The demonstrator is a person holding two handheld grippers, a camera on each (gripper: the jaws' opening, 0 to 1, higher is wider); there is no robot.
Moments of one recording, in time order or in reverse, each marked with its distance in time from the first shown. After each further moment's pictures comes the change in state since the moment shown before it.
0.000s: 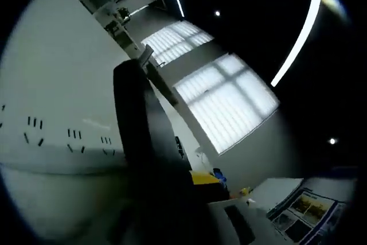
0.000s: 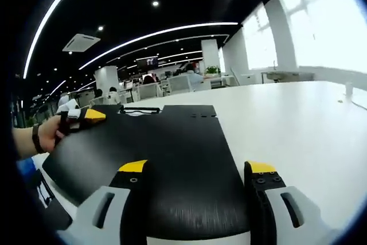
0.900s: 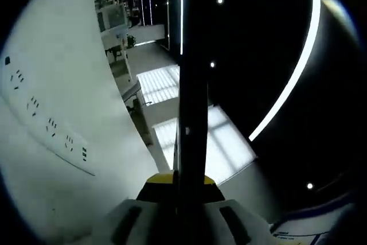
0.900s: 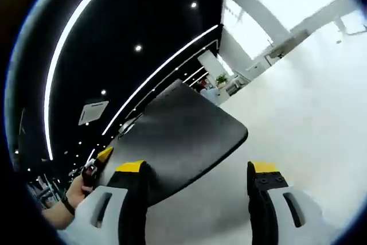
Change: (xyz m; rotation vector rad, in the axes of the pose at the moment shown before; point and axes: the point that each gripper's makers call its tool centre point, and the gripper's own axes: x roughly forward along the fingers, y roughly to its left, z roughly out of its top) left arm -0.040 -0.089 0.032 -0.146 -0.360 -0.216; right arm -0.015 0.013 0.047 0.517 -0.163 0.302
